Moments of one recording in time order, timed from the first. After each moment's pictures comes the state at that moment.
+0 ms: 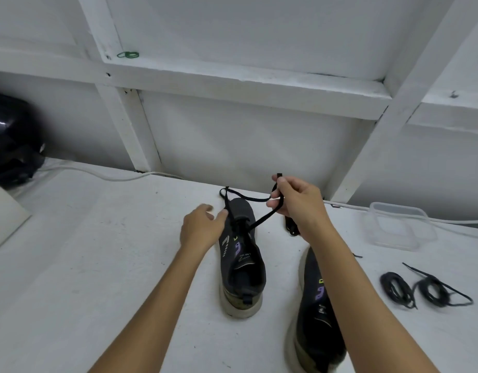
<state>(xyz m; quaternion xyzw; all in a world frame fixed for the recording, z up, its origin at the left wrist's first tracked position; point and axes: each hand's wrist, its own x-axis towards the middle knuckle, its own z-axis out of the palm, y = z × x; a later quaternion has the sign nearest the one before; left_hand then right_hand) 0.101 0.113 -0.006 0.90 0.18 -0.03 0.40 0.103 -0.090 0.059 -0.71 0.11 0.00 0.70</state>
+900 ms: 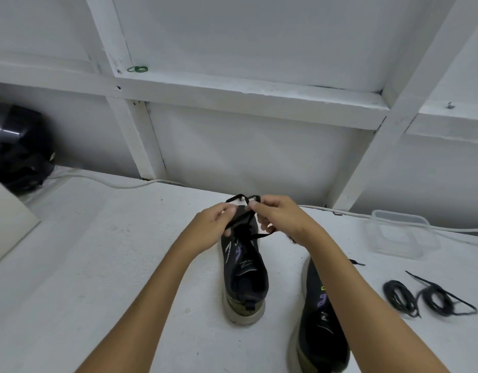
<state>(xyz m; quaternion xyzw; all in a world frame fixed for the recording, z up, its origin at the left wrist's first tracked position) 0.094 0.128 0.030 0.86 -0.03 -0.09 0.50 0.111 -0.080 0.055 -0.79 -0.04 0.18 0.58</state>
